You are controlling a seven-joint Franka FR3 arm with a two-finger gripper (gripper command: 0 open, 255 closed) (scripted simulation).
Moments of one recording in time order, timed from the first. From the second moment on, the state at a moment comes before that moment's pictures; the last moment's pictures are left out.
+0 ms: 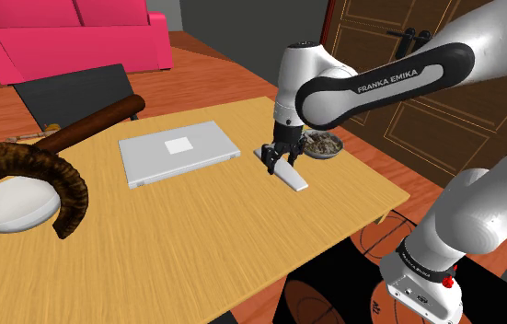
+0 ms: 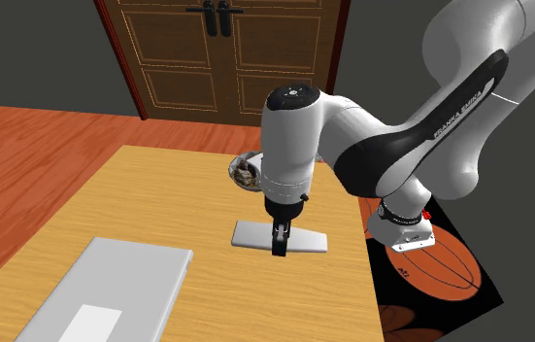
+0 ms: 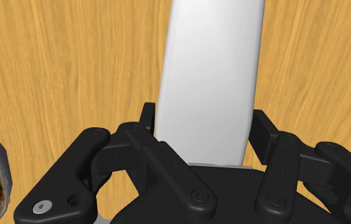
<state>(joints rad) 0.10 -0.30 0.33 -2.40 0.12 2.13 0.51</state>
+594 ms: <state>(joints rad) 0.10 -0.34 0.32 -2.32 0.12 2.00 0.50</state>
